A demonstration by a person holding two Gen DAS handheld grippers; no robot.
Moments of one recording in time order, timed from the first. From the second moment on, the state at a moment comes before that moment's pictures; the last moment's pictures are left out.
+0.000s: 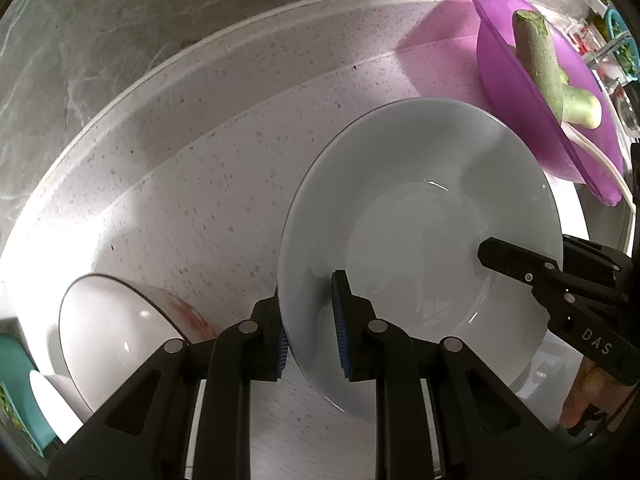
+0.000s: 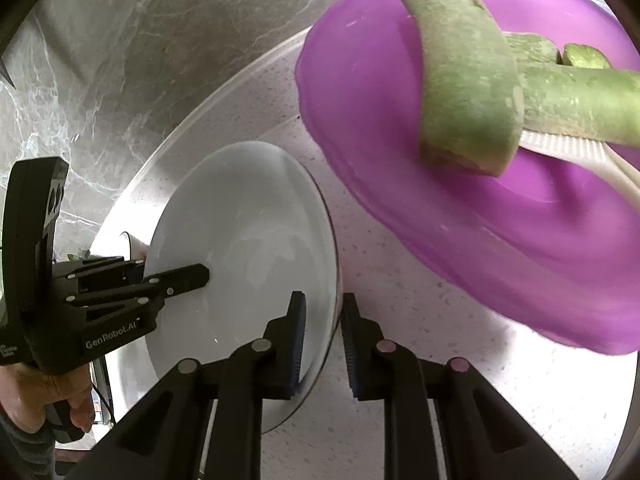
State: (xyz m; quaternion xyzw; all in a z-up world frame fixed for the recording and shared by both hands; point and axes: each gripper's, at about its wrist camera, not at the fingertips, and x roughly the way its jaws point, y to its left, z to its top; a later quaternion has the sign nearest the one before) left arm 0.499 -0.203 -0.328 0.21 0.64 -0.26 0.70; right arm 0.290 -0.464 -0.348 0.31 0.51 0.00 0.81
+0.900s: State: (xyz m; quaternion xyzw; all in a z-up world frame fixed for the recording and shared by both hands) left arm 0.360 -0.047 -0.224 0.08 0.61 -0.21 0.76; right arm 0.267 -0.360 -0.276 0.24 0.49 0.10 0.83
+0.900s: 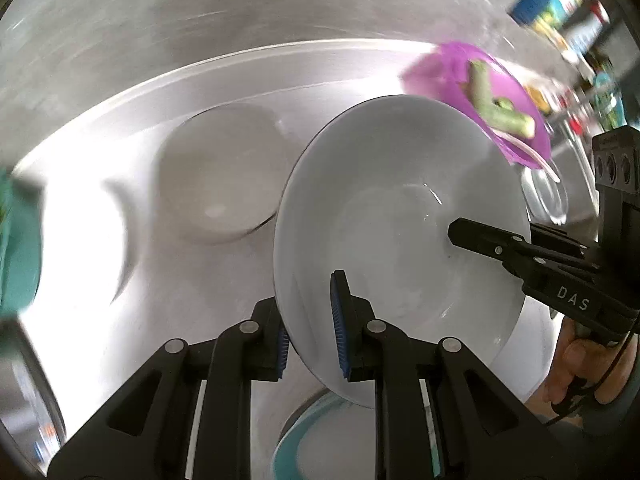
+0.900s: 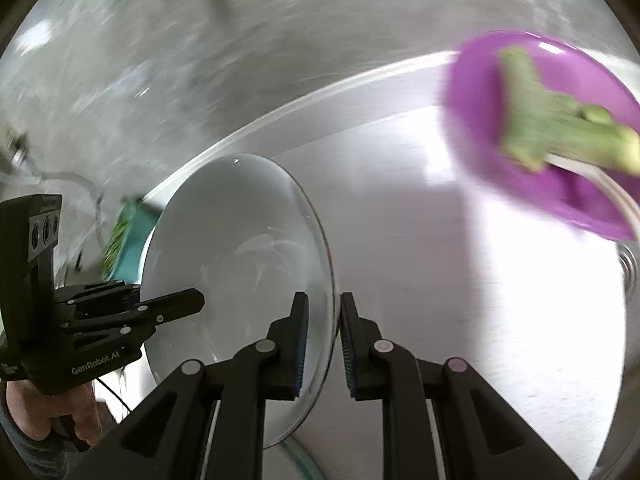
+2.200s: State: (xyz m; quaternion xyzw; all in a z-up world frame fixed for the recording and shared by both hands) left arm 0.198 0.270 -0.316 -0.08 0.65 -0.10 0.75; right arm 0.233 -0.063 -0.347 0.12 0.59 0.23 0.77
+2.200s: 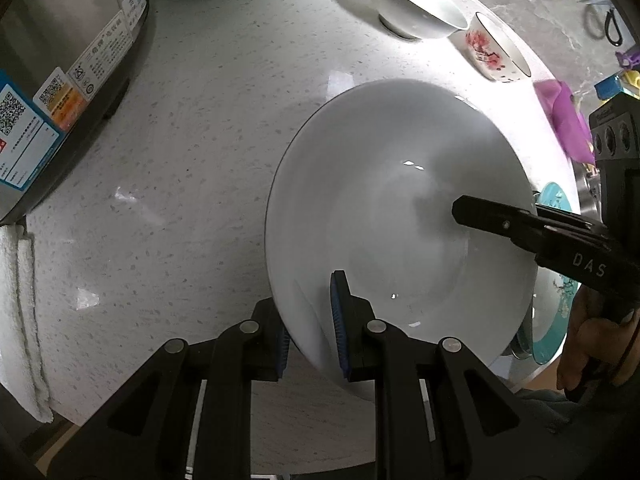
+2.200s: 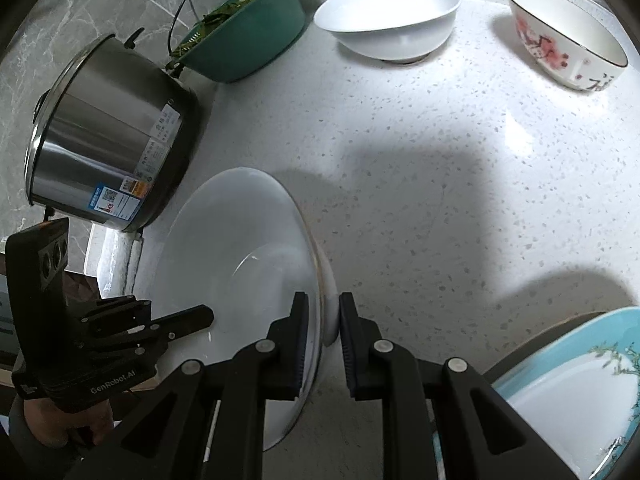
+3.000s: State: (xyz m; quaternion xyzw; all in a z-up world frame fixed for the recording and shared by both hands) left arm 0.228 0.300 -0.246 -0.13 0.60 -0.06 0.79; right arm 0.253 -0.091 -0.310 0.14 0.55 0.24 0.79
